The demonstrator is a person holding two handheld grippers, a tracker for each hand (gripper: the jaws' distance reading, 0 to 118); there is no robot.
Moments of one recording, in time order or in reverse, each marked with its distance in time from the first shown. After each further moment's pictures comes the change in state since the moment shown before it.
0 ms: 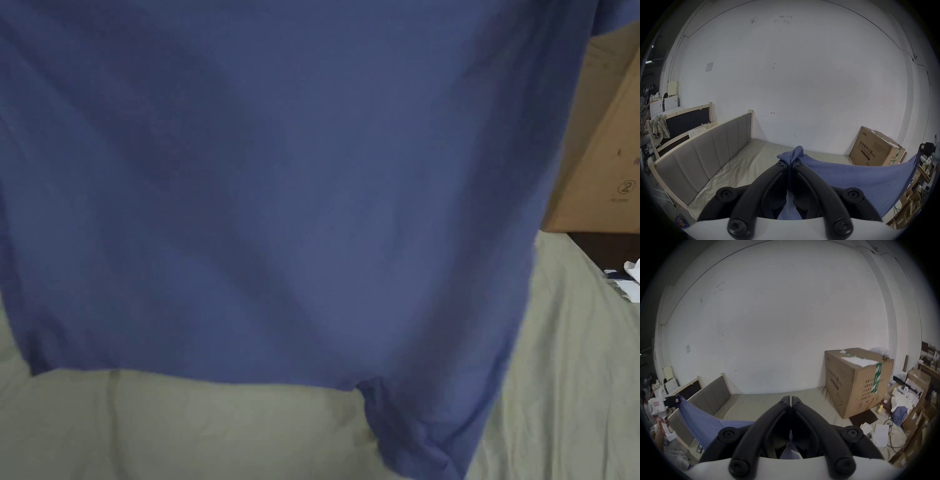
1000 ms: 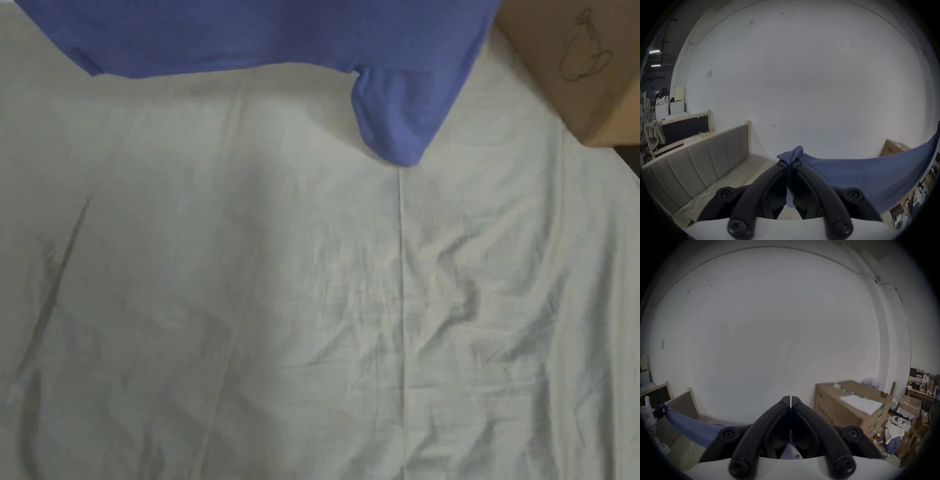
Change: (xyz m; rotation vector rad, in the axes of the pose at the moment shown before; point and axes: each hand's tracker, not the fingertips) left arm 0.063 0.010 -0.266 0.046 0.137 0.006; right arm -0.032 0.071 -0.253 0.135 -0.185 0.128
